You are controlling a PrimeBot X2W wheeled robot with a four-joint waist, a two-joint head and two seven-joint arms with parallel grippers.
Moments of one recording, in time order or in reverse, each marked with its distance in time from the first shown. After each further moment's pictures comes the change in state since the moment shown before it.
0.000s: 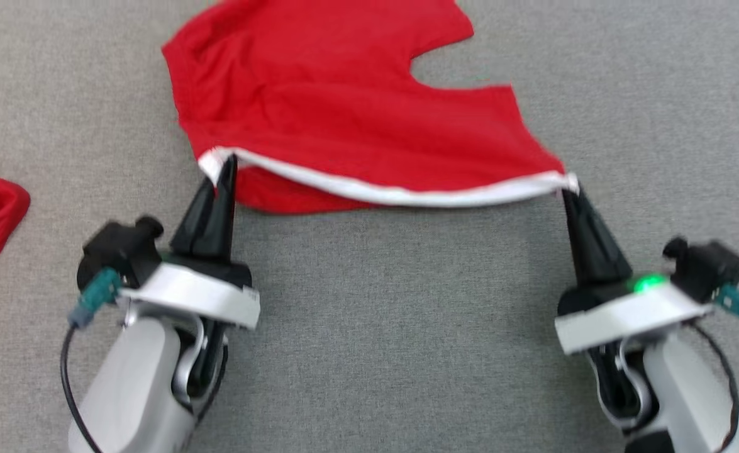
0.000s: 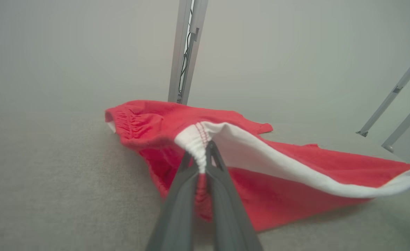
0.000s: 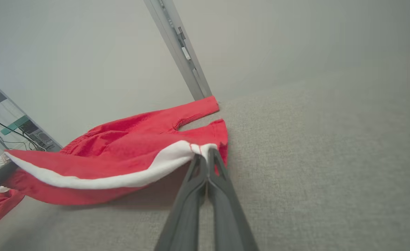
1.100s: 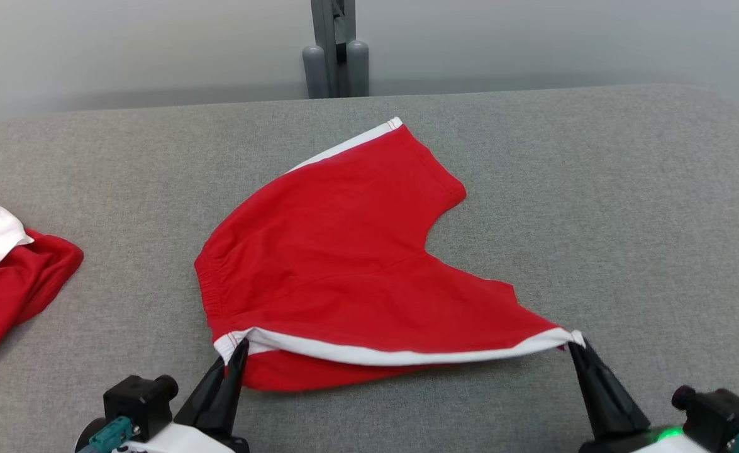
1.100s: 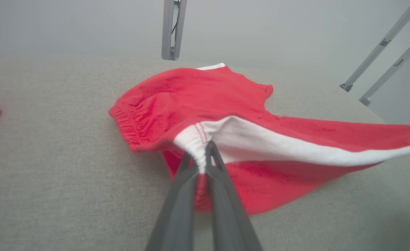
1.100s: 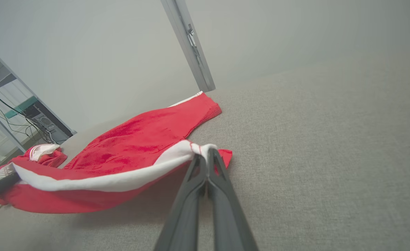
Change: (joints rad) left arm 0.555 0.136 -0.041 -0.457 -0.051 0.150 0.312; right arm 0.564 0.064 -0.106 -0.396 -0.138 0.000 0.196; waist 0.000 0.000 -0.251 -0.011
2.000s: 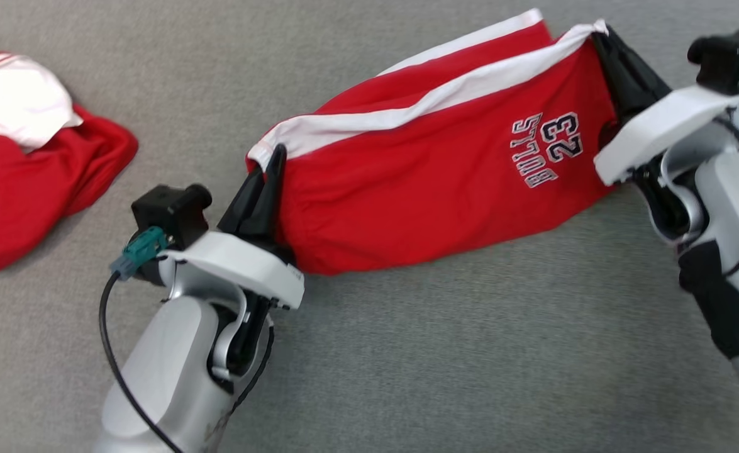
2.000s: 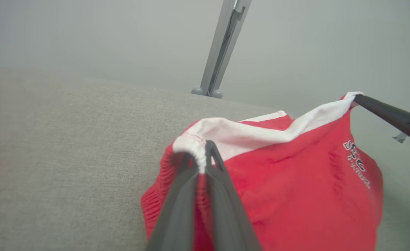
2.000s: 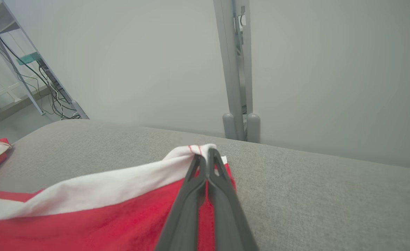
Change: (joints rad) left arm -0.577 -0.191 -0.019 0.393 -0.027 -0.081 -0.133; right arm -1.084 -0.210 0.270 0.753 0.144 0.000 -0.026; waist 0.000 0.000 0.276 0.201
